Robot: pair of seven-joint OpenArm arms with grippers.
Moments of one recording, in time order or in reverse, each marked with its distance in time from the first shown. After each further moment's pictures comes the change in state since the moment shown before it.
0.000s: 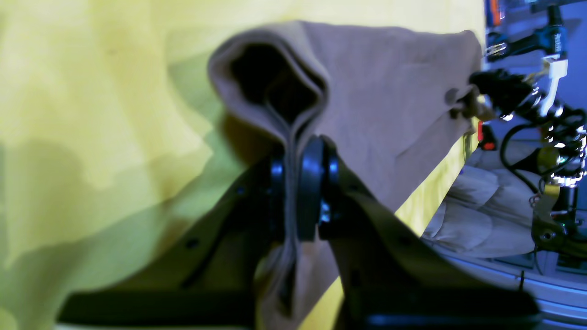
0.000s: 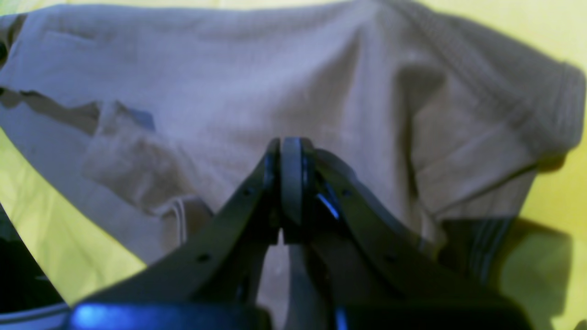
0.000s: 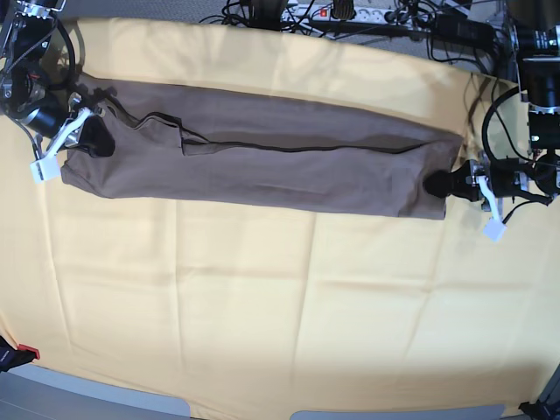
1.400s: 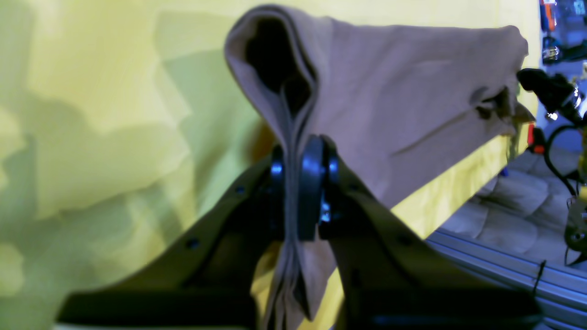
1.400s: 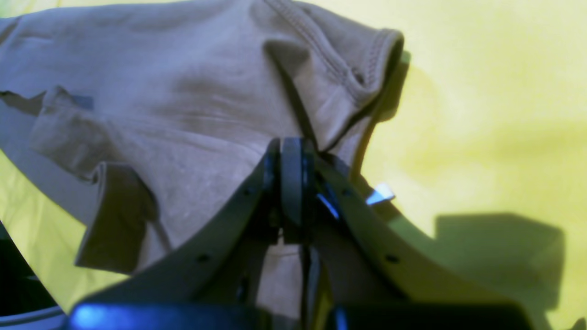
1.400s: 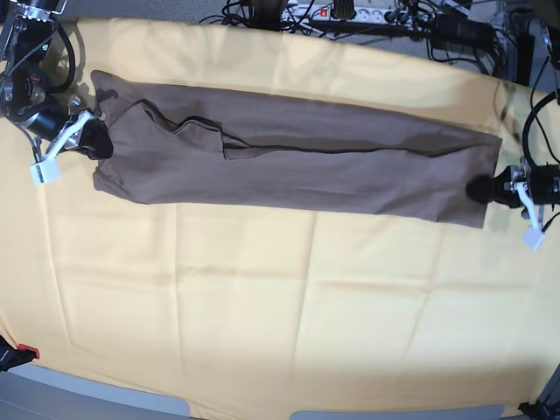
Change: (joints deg) left arm -0.2 -8.8 0.0 5.0 0.0 3.2 0.2; right arm 0.1 -0.2 -0.2 0.0 -1.7 0.0 0.0
